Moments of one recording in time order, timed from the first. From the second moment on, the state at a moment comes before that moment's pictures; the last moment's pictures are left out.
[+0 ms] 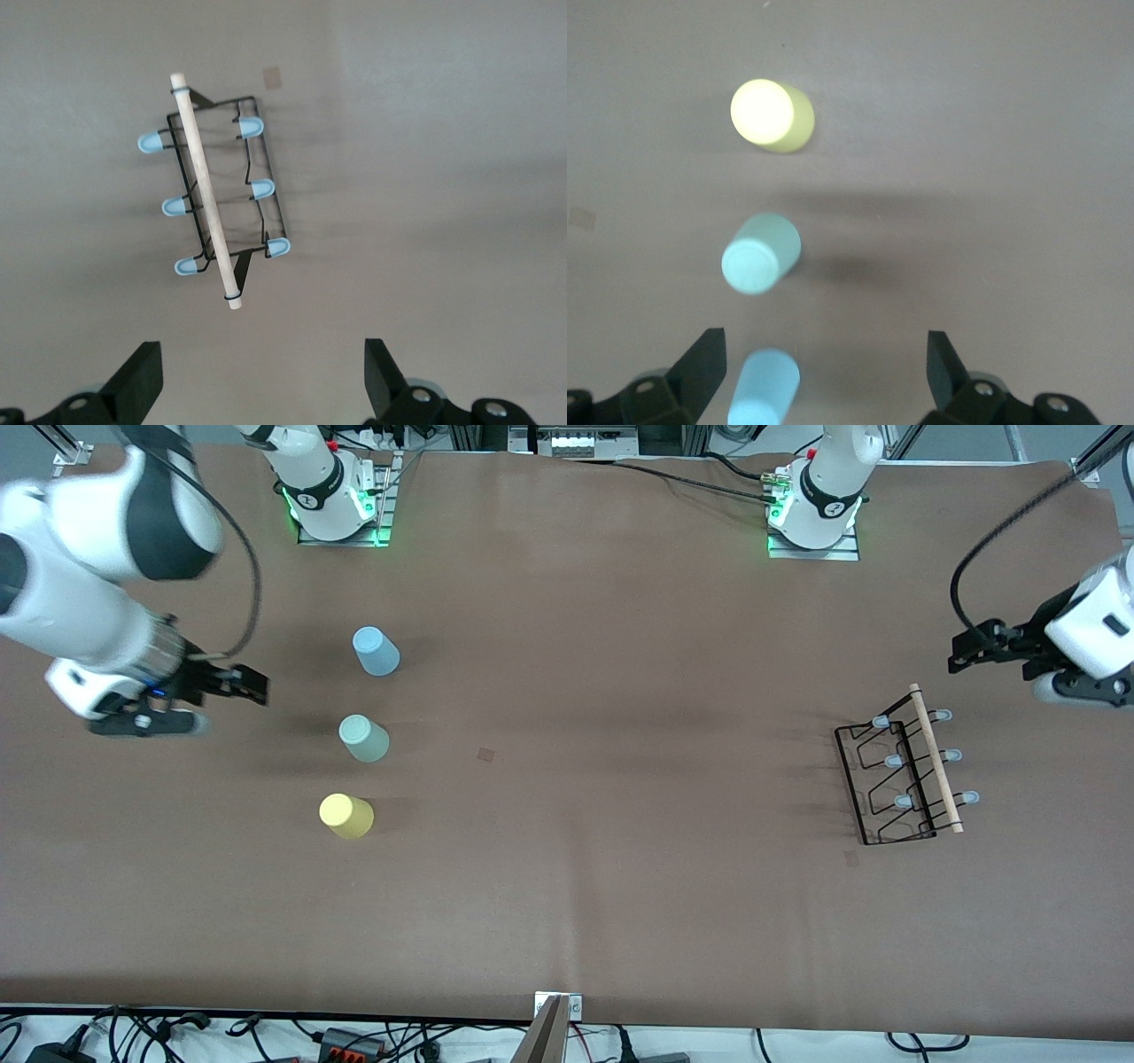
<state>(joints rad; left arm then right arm) 0.03 0.10 0.00 -1.62 -0.02 1.58 0.10 0.01 0.10 0.11 -1.99 -0.02 2.07 0.09</state>
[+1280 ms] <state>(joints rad) 0.11 0.28 0.00 -1.99 0.00 2.30 0.09 0.13 0.30 0.10 -2.24 -0.02 2.59 0.26</state>
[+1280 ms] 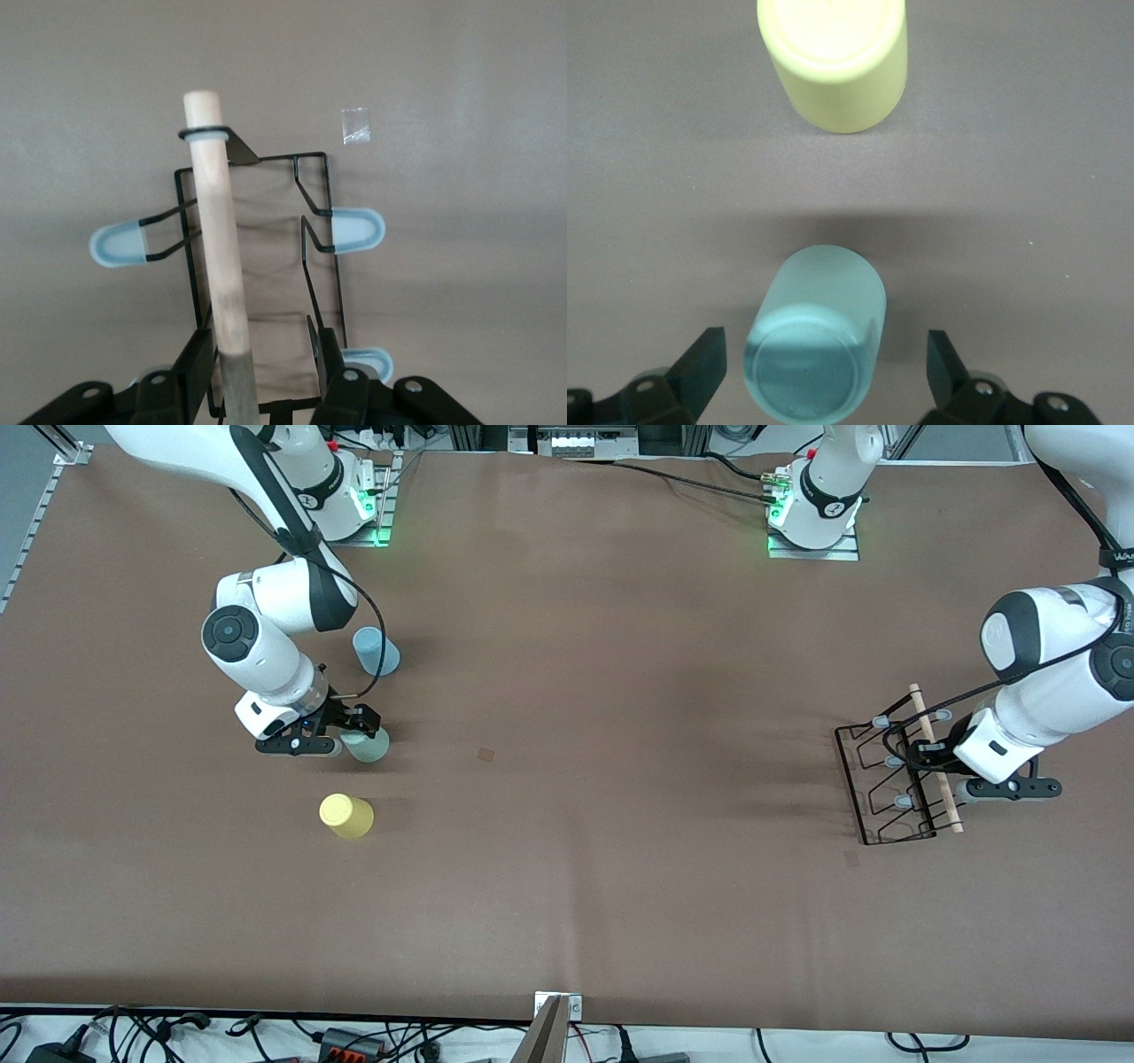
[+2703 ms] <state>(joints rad) 0.08 0.24 -0.23 -1.77 0.00 2.05 -0.01 0.13 0.30 0.10 -2.26 -0.02 2.60 0.23</state>
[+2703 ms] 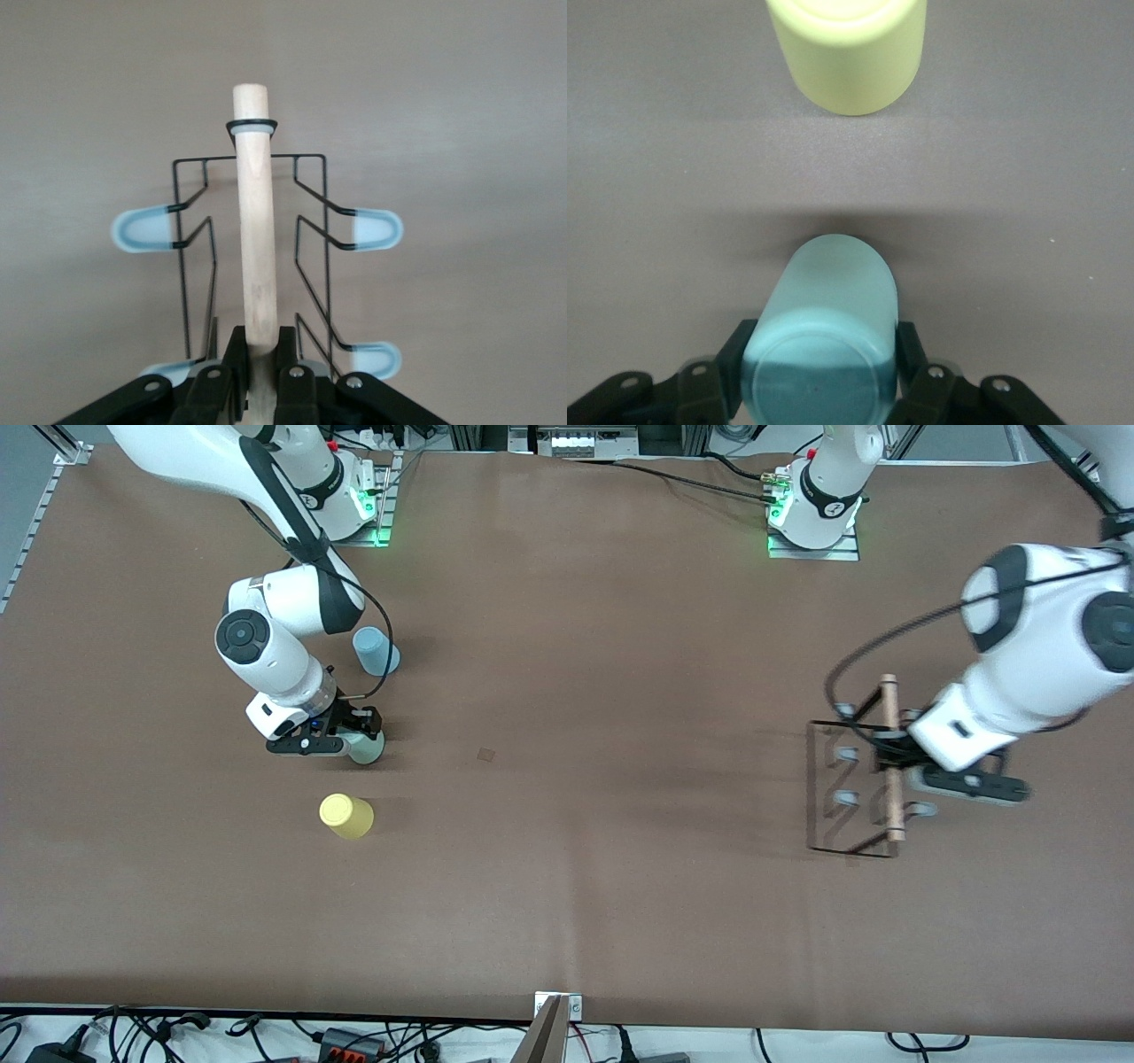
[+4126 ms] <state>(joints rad) -0.35 0.42 -0.32 -1.77 0.00 2.24 -0.65 0.11 0.06 0.08 -1.95 -0.02 1.88 0.07</state>
